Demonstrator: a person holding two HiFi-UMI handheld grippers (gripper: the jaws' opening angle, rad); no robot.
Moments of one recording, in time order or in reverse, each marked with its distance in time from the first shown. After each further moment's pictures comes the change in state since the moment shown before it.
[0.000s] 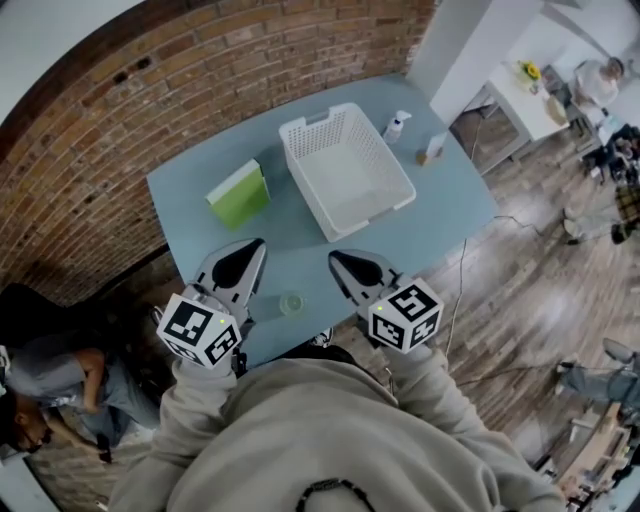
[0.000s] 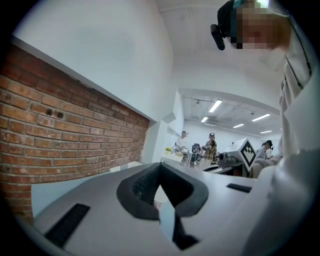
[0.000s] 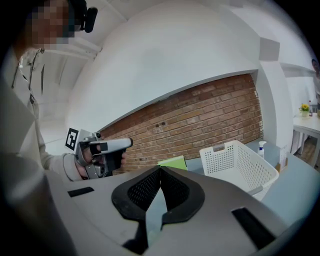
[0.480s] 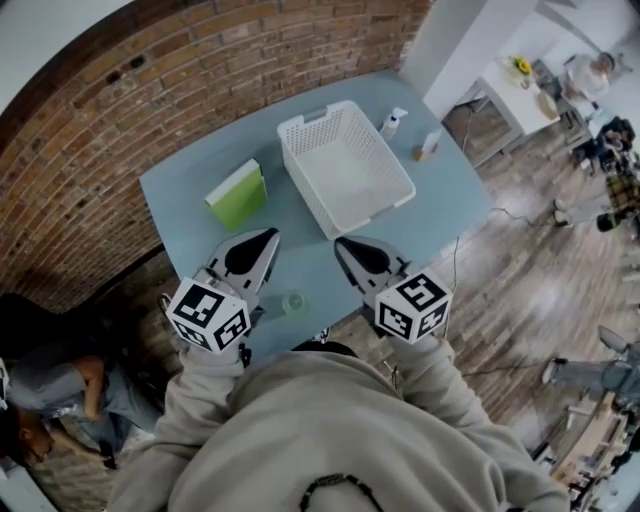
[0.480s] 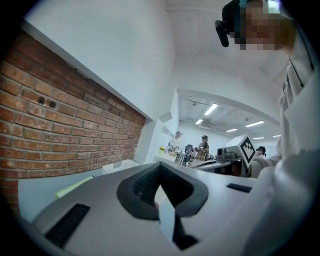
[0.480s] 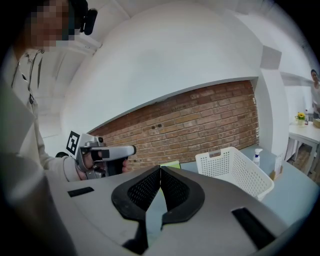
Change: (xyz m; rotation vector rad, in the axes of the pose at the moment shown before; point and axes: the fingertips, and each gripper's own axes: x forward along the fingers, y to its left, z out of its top) left arm 0.021 0.013 -0.009 -0.038 0.005 -0.092; right arm 0.012 -0.005 0.022 -0.036 -0.009 -0.063
